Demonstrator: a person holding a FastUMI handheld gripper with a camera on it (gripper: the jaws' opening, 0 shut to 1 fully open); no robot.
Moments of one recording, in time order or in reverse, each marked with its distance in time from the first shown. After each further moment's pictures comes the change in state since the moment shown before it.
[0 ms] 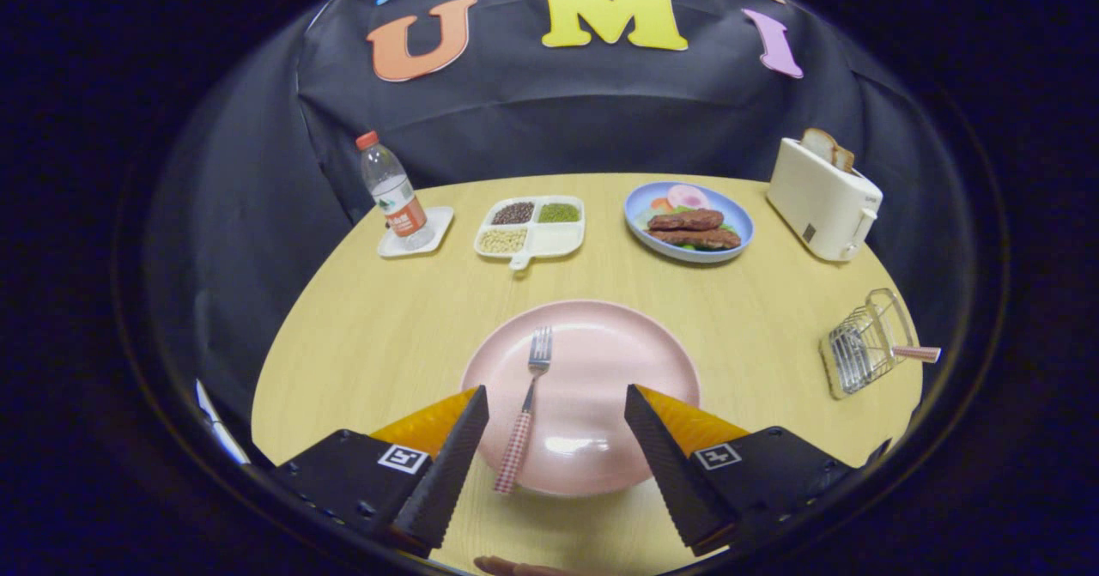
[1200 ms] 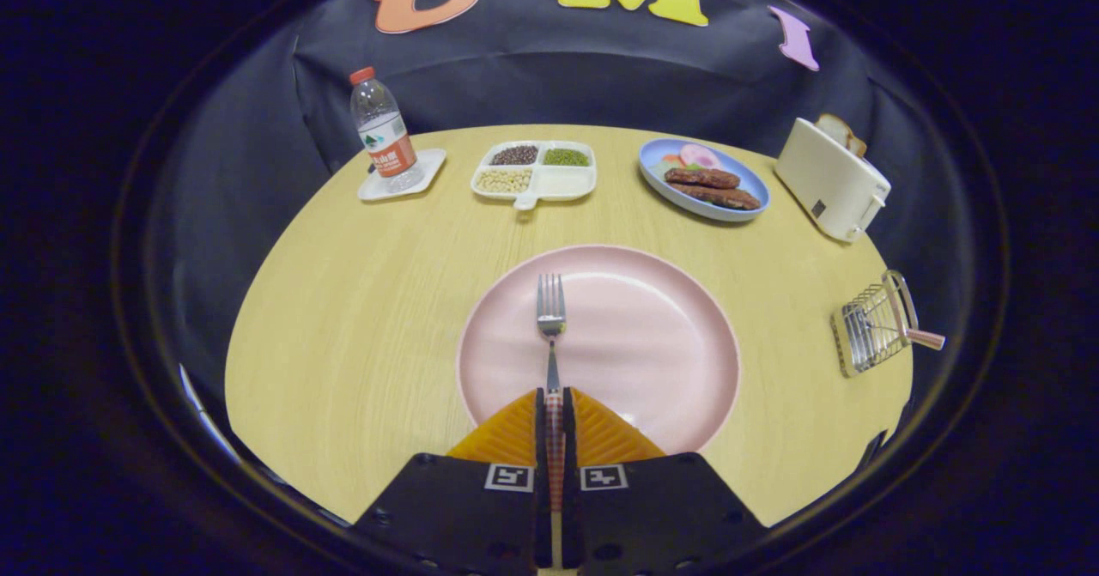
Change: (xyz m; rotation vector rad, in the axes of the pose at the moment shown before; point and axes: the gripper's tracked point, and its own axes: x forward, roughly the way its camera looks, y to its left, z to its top) arm 0.016 0.009 -0.030 -0.041 0.138 -0.090
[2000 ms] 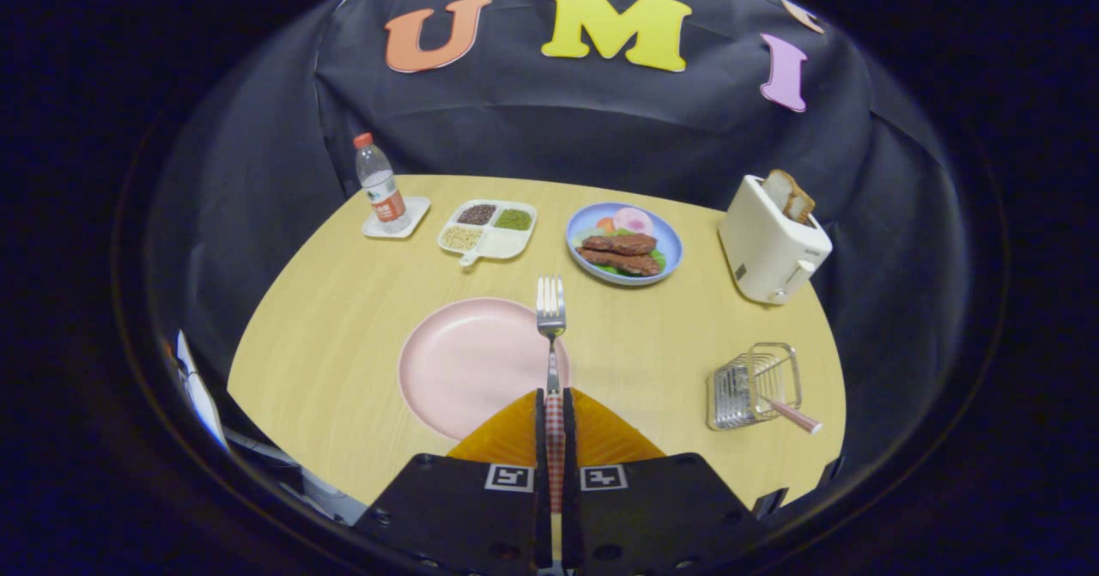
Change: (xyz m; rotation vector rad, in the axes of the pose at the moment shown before) arm -0.113 -0.138 0.048 -0.091 -0.102 0.002
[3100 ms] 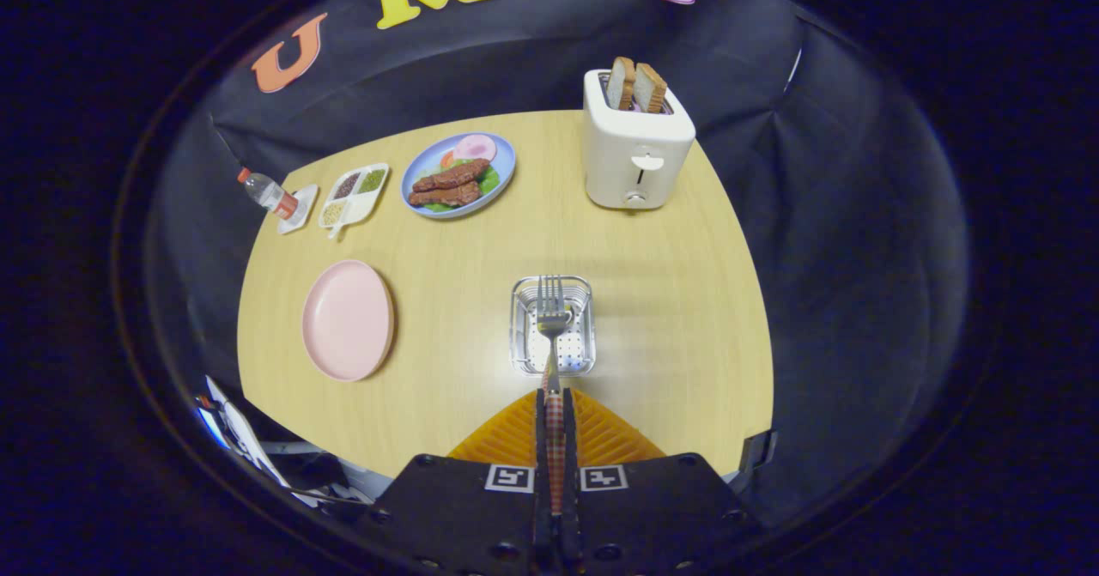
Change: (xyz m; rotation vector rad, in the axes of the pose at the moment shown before) arm -0.023 -0.227 -0.031 0.167 0.382 -0.030
